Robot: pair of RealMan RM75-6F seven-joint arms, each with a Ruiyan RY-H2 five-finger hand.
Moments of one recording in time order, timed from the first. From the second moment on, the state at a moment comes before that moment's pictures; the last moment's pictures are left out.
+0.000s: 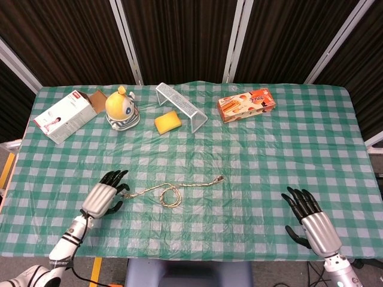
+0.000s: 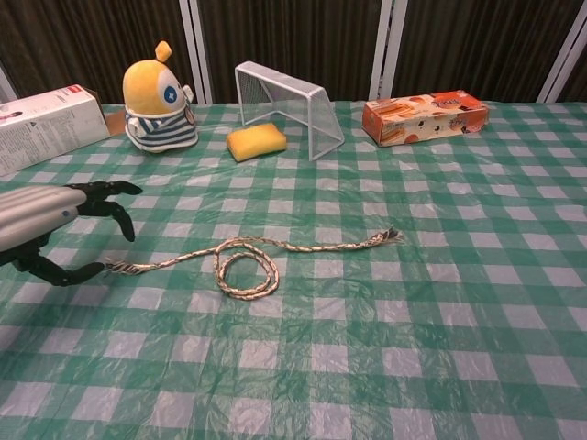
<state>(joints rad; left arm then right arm) -0.44 -1.50 -0.09 -1.40 1.50 1.05 0.16 0.09 -1.29 -0.09 -1.46 -1.79 1.56 0.07</state>
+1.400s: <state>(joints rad) -0.51 -1.66 -0.05 -1.18 1.45 1.07 0.15 0.10 -1.28 -0.11 -1.47 -1.79 1.51 0.04</state>
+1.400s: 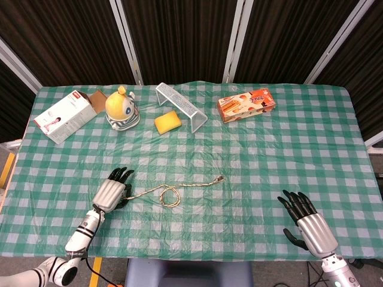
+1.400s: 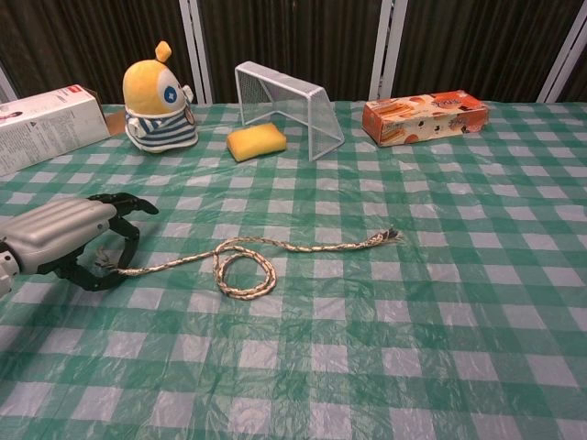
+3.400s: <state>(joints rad) -0.48 -1.49 -0.02 -1.25 1.45 1.10 0.05 0.71 -1.83 0.20 -1.13 -1.27 0.92 -0.57</state>
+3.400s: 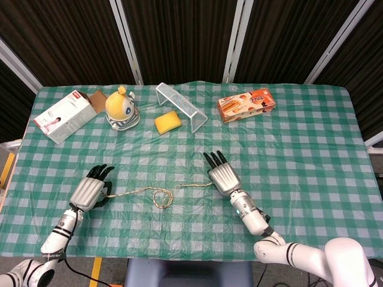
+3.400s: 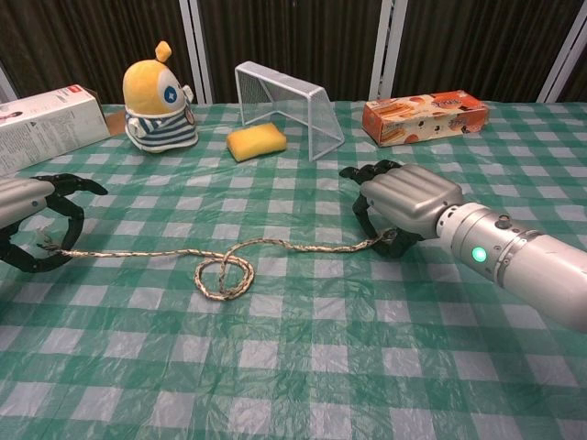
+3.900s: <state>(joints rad) -0.45 -1.45 -0.03 -1.18 1.44 1.13 0.00 0.68 -1.70 0.21 -1.23 -1.24 0.99 -0.55</state>
